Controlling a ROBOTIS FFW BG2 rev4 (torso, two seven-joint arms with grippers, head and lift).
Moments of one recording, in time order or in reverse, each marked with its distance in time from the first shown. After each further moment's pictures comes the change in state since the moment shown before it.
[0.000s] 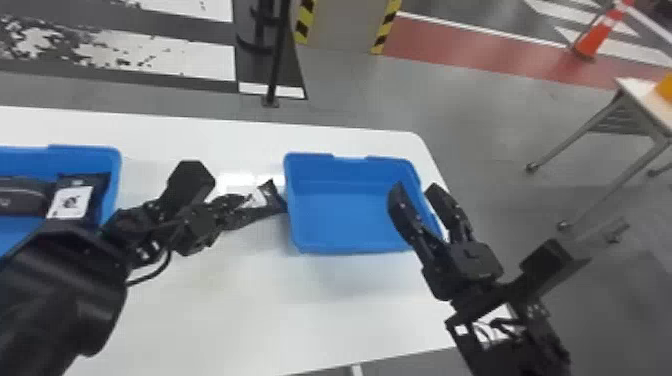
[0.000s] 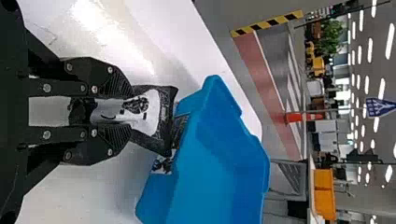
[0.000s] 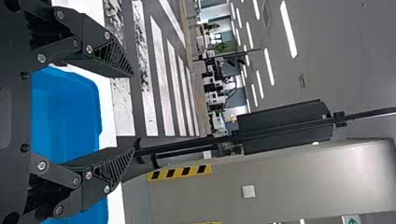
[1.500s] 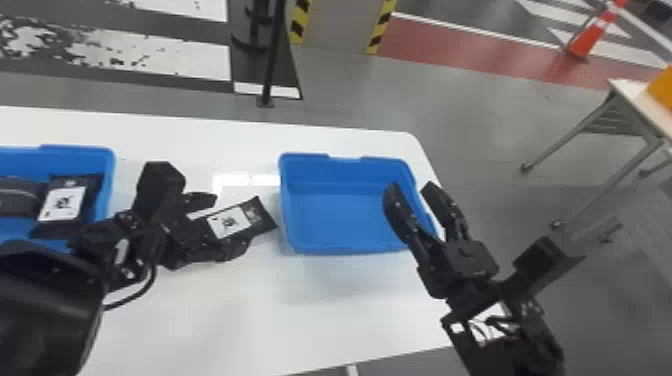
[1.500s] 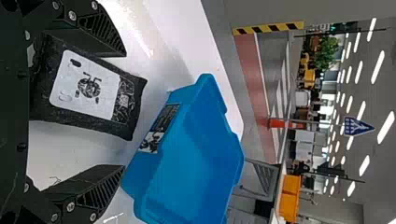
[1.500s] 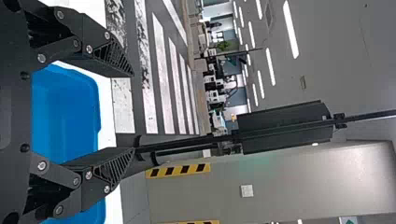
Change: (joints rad) left arm 0.107 0.015 0.051 -0.175 0.147 0.157 -0.027; right arm -0.003 0.000 0.002 -0.008 0.022 0.002 -0.006
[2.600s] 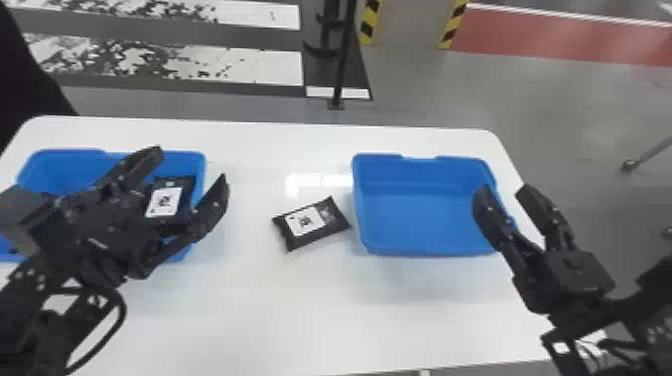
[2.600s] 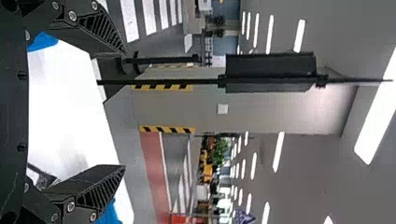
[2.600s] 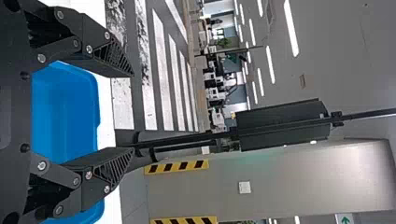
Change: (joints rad) left arm 0.508 0.032 0.334 -0.614 0.151 -0.278 0.193; right arm 0.033 0.000 -0.022 -0.034 -0.007 0.000 -0.001
